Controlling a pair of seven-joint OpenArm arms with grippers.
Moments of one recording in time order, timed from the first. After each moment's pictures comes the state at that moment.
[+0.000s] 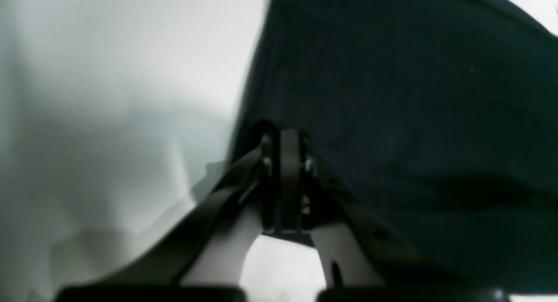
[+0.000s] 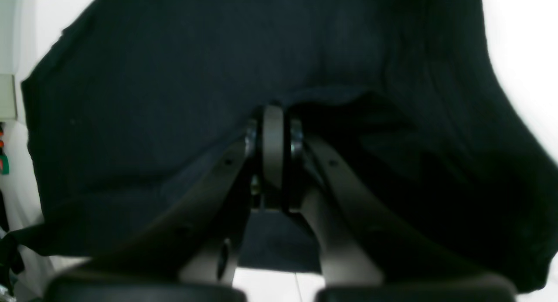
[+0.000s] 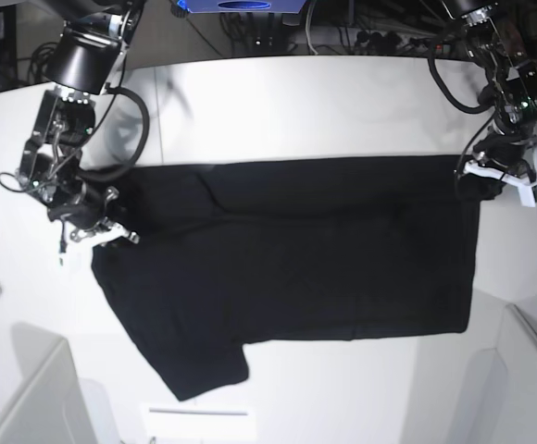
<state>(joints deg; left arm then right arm) 15.1 -12.1 -34.4 99.9 -28.0 -7.0 45.2 6.5 5.0 21.8 84.4 33.3 7.8 -61.3</state>
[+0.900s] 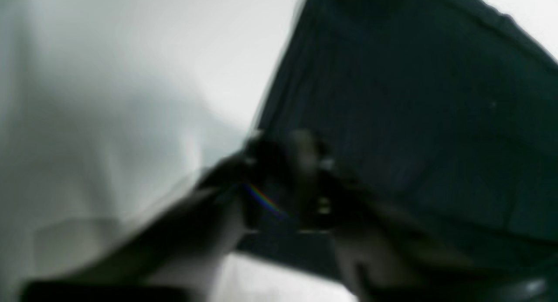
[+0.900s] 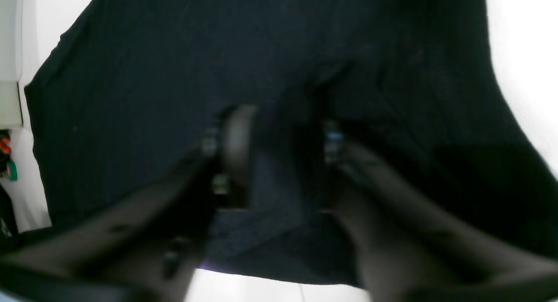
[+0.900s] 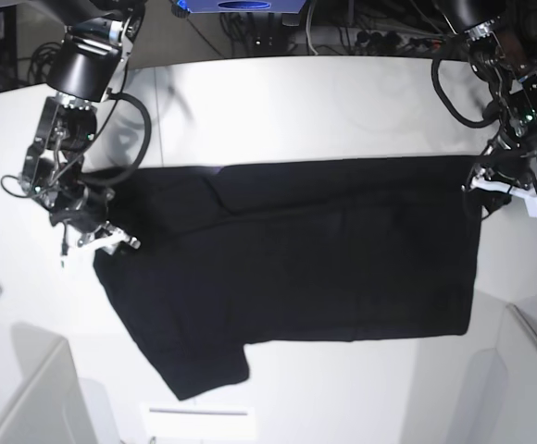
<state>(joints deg) 10.6 -12.3 -35.0 97.0 -27.9 -6.8 45.4 8.3 4.8 22.4 81.1 33.4 7.8 -60.0</state>
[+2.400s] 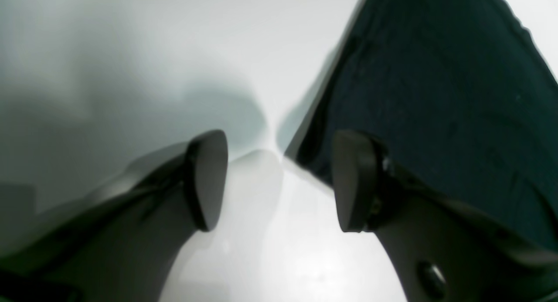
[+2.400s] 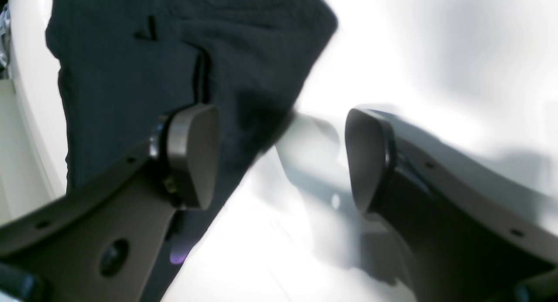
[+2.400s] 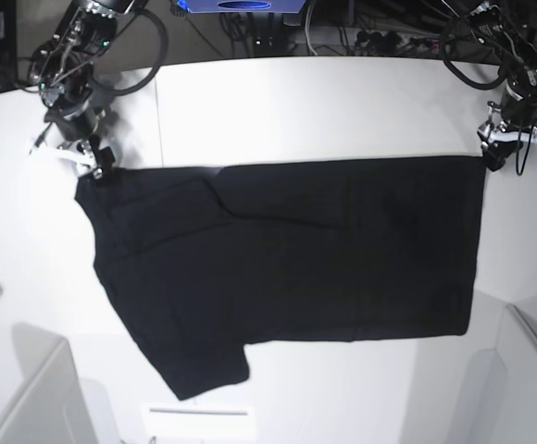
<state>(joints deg) 13.6 -7.8 -51.1 85.9 -36.8 -22.4 45.1 -12.8 -5.1 35.1 92.9 42.9 -4.8 -43.5</state>
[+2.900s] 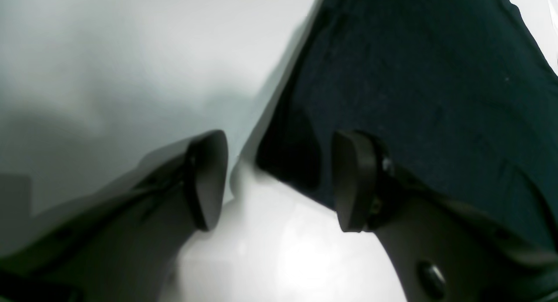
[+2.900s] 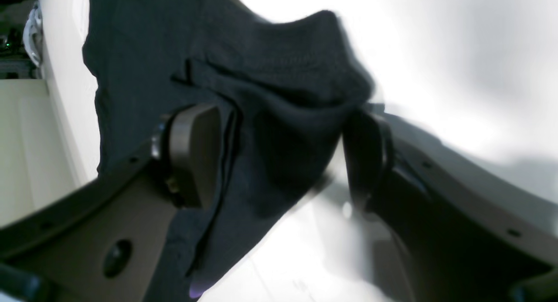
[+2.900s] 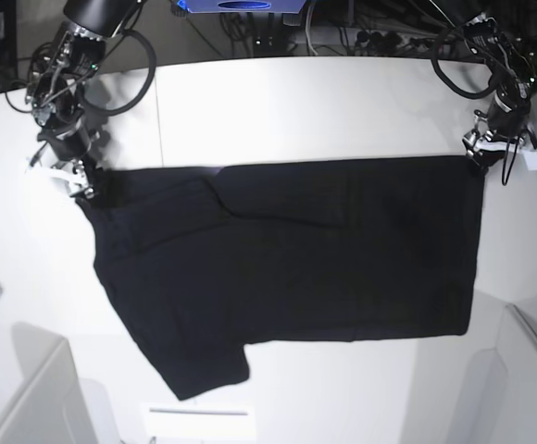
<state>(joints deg) 11.5 -7.8 -48.5 82.8 -36.7 -22.4 45.0 -8.1 -1.3 34.9 83.8 45.1 -2.0 -41.1</state>
